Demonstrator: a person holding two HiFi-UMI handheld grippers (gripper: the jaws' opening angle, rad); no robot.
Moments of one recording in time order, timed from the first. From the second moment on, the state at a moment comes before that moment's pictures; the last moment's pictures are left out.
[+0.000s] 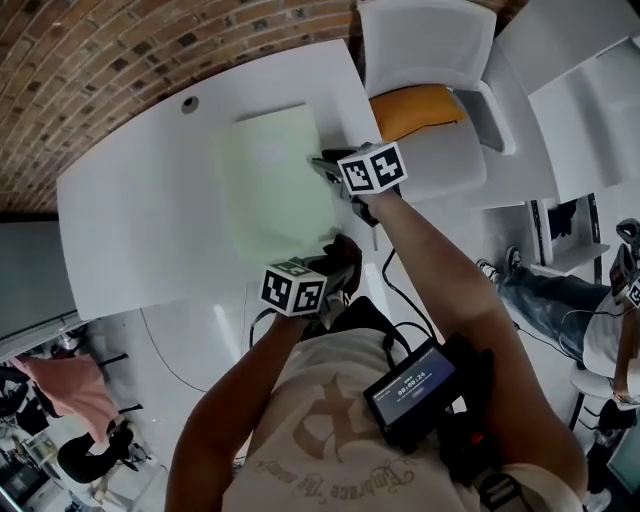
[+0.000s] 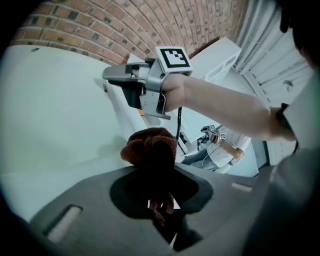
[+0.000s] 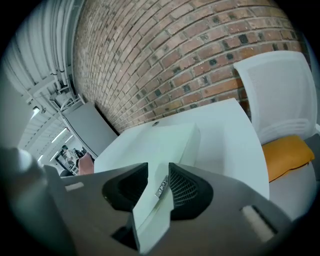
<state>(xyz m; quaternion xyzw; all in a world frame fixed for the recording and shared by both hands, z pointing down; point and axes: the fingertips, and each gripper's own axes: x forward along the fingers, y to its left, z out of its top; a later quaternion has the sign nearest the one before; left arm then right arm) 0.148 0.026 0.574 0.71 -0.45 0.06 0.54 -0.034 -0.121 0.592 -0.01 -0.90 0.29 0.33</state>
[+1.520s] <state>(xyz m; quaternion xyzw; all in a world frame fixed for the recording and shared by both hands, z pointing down) -0.031 0.211 0.471 0.72 -0.62 -0.03 0.33 0.053 0.099 0.458 0.01 -0.98 0.15 0.15</state>
